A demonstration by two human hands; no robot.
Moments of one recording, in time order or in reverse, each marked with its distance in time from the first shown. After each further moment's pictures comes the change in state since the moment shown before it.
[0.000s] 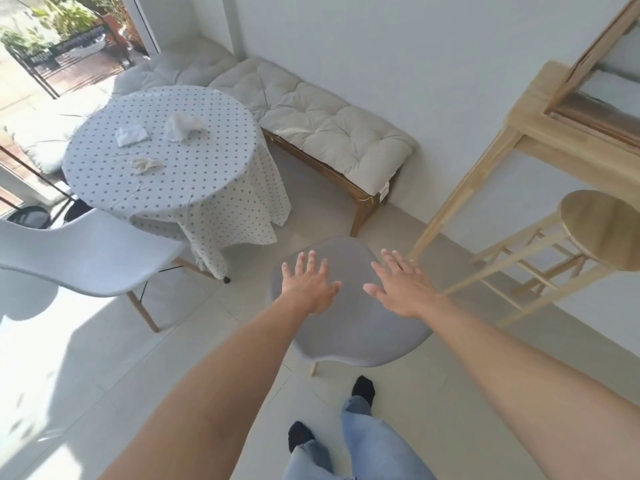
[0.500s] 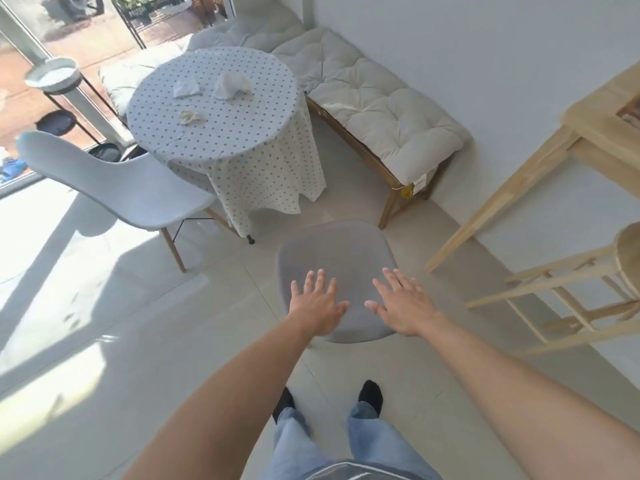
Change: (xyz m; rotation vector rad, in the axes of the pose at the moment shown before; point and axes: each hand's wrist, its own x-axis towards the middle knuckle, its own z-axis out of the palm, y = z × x) left_hand -0.038 0.104 0.080 -0.135 -0.079 -0.189; right_hand -0.013 0.075 0.058 -0.097 -0.128 -0.252
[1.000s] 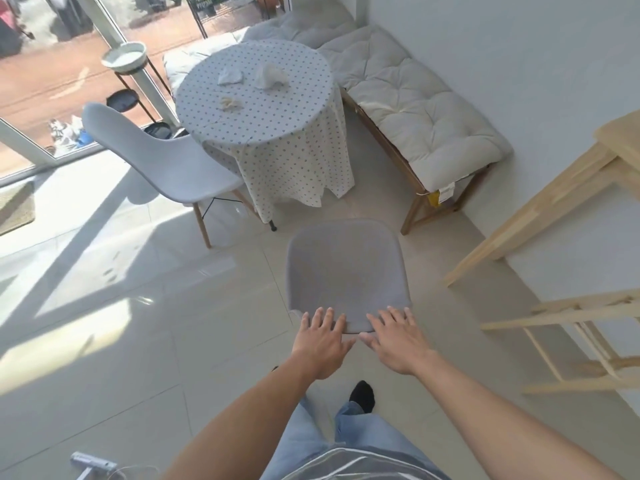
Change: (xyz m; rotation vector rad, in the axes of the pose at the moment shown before) left_hand -0.047 0.075 0.083 0.020 0.046 -0.036; right_hand -0.032 0.035 0.062 -0.084 -0.022 -0.221
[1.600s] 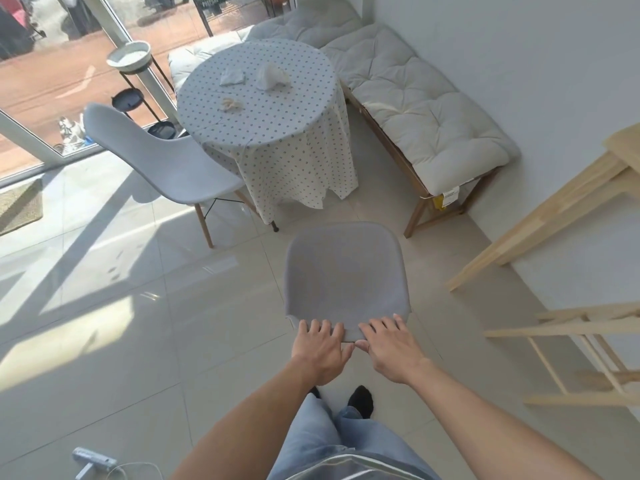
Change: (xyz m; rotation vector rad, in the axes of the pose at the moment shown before) left_hand 0.013 0.012 -0.010 0.103 0.117 -0.032; right_hand 0.012 0.010 -0.002 -0.060 0.092 -0.146
